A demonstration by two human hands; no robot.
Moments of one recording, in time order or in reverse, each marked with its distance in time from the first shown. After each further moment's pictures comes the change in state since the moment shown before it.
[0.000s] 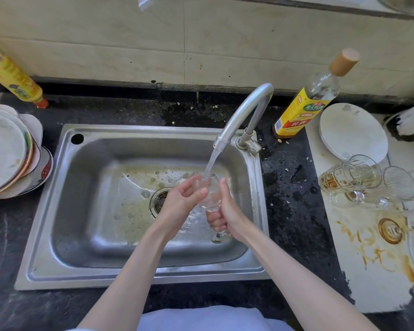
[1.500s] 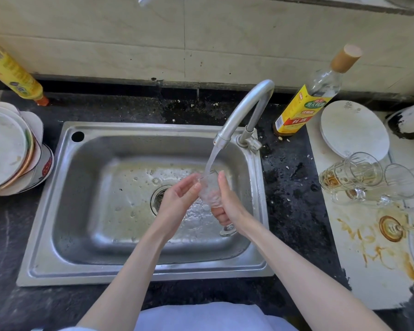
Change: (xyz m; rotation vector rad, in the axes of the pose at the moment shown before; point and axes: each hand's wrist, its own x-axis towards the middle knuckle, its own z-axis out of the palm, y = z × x) left_hand -0.003 -0.007 -0.004 0.062 0.080 0.054; right_hand -0.005 -0.008 -0.001 -0.200 0.068 -0.089
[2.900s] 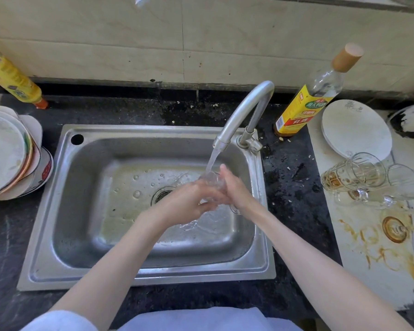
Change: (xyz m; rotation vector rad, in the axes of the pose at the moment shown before) left_hand 0.011 0.042 0.006 1.114 -0.478 0.418; right_hand 0.020 -0.015 -0.021 -0.116 0.057 -0.154
